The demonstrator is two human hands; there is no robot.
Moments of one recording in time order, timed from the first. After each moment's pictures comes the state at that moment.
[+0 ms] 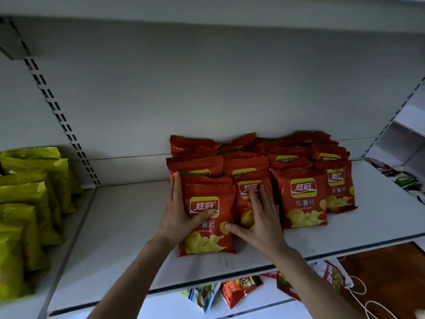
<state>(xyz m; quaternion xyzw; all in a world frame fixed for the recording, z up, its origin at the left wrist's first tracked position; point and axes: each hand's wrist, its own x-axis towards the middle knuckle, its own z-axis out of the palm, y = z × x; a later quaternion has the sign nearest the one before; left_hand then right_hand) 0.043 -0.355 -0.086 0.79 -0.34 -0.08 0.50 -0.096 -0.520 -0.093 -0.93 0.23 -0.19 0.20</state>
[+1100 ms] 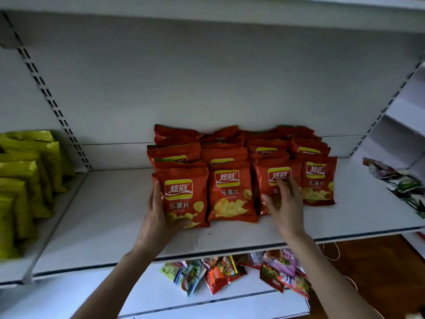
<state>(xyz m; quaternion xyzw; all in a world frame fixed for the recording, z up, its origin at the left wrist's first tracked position) -0.027 -0.346 -0.088 0.86 -0.27 -0.03 0.43 -0.153 -0.609 -0.093 -0.89 0.28 -0.30 0.19</state>
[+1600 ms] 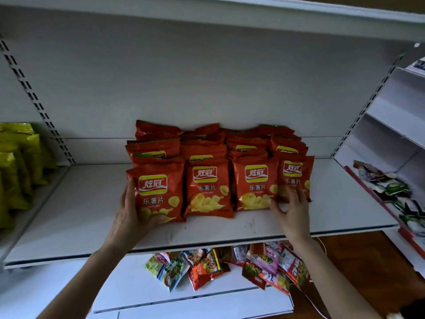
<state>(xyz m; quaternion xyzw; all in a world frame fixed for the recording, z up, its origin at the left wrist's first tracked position) -0.040 -0.346 -0.087 0.87 -0.24 0.00 0.43 -0.208 -0.659 -0.092 -0.87 0.32 -0.29 0.24</state>
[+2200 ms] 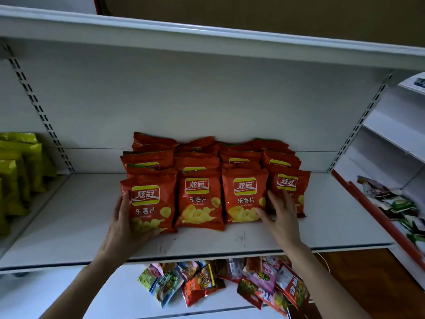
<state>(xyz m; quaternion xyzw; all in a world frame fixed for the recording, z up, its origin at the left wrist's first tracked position) -0.048 -0.349 -0.097 0.88 -0.25 0.05 0.40 -0.198 -0.681 -0.093 -0.91 0.28 -0.23 0.20</state>
